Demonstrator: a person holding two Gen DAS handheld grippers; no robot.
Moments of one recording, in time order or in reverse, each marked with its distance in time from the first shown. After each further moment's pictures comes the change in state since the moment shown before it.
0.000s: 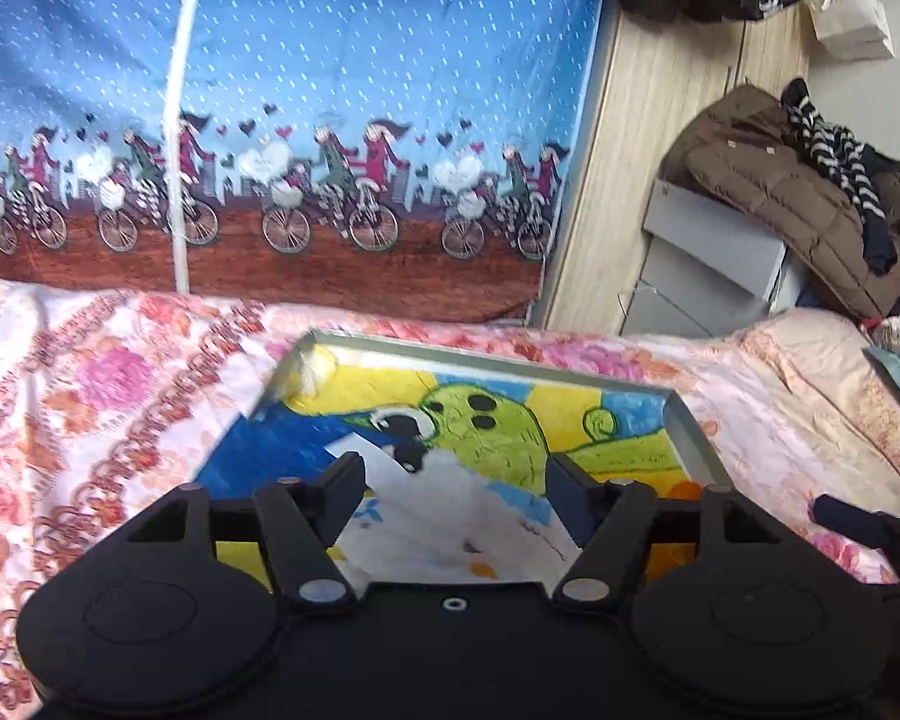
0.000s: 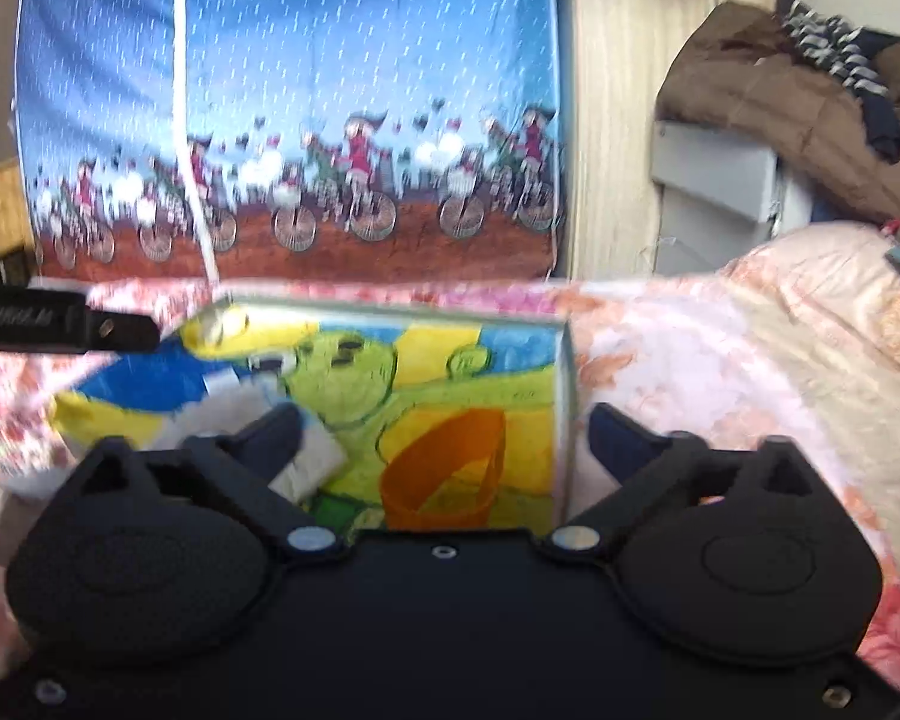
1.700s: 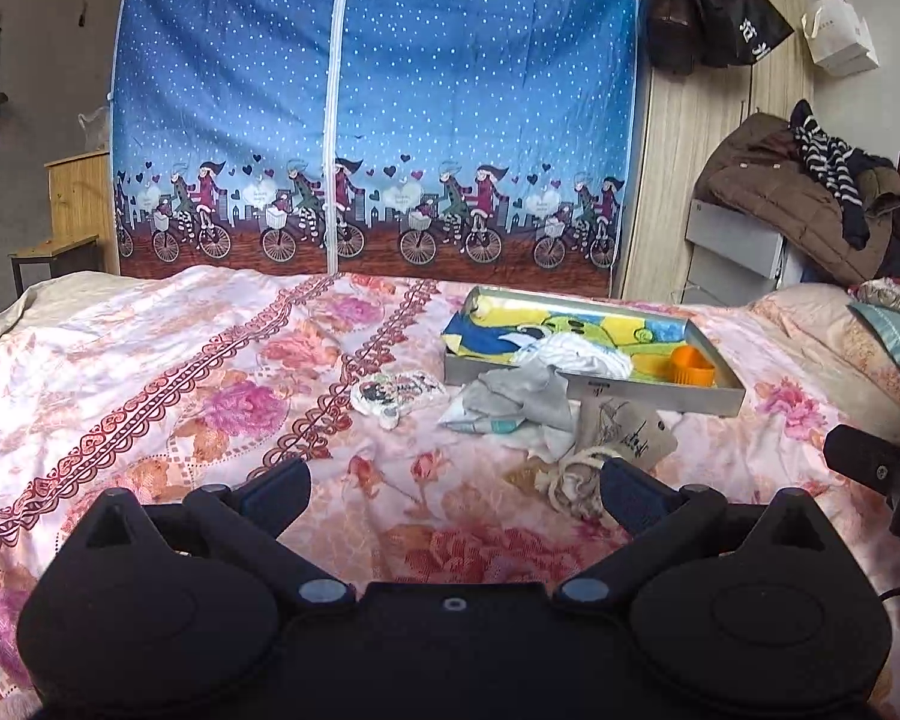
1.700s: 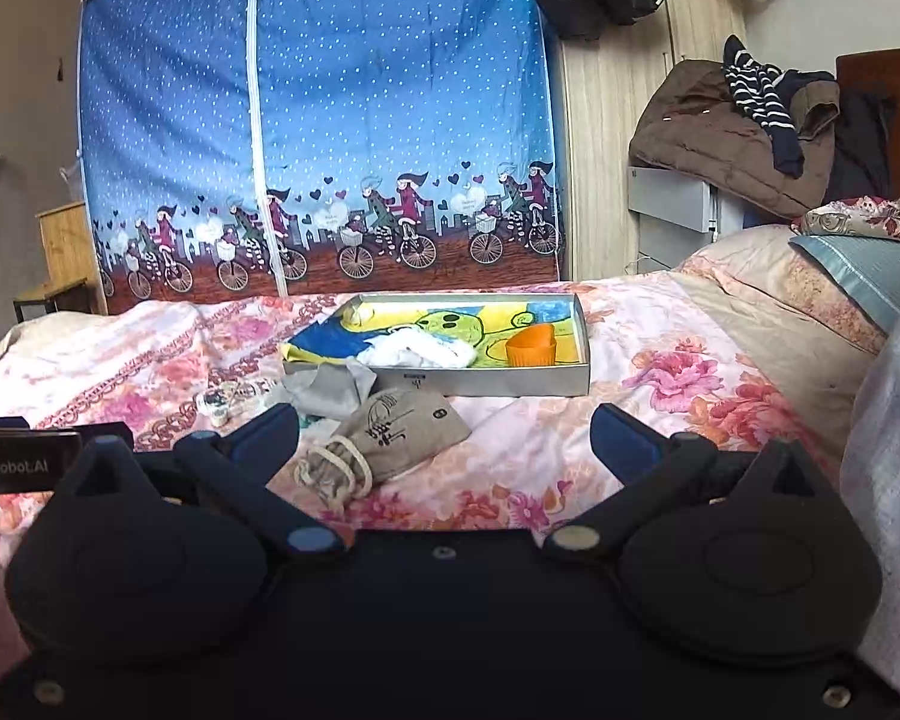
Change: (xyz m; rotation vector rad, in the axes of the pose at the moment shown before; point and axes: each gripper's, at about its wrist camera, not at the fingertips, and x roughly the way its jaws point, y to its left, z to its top) left arm -0.302 0.043 -0.142 0.023 -0.050 0.173; right arm -0.226 0.058 -0.070 0.043 -0.066 0.005
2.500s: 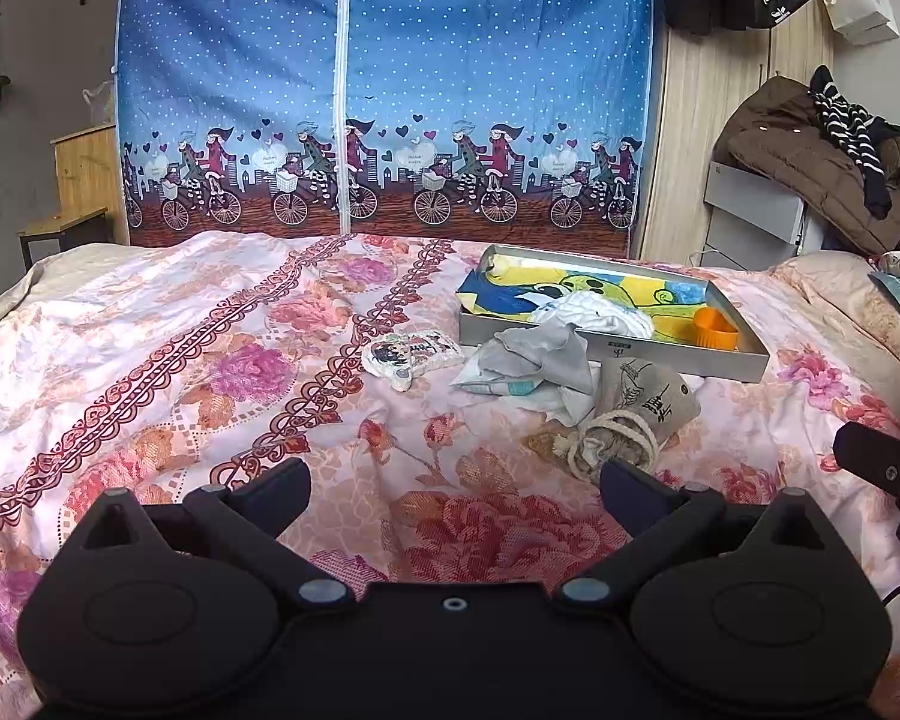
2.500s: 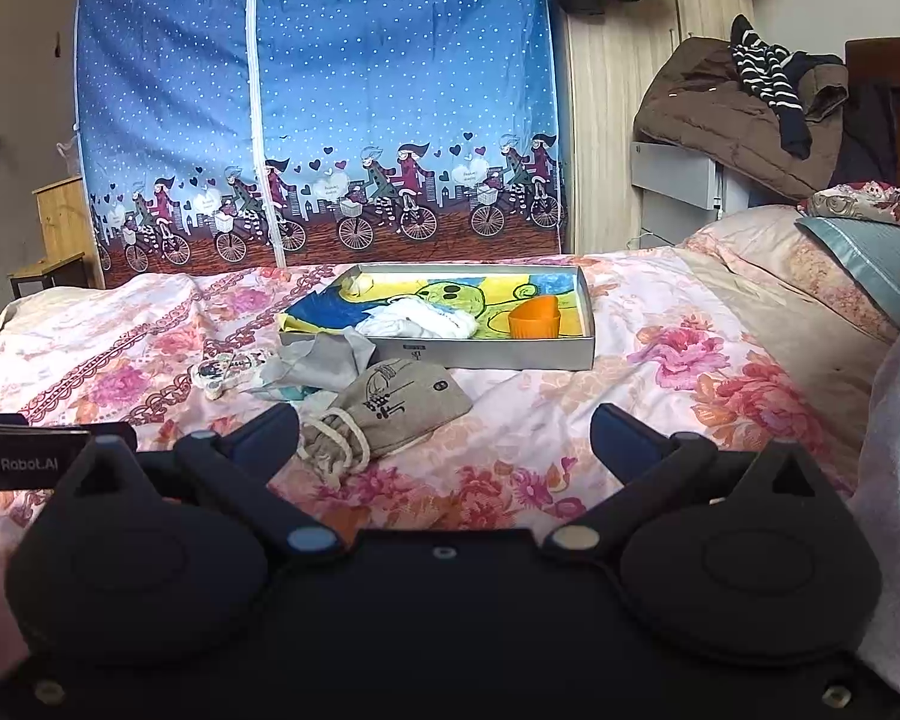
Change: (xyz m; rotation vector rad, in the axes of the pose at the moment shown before) left arm 0.016 -0.003 -0.002 0.000 0.074 0.032; right arm 0.007 -0.001 -0.012 -0.015 0.051 0.010
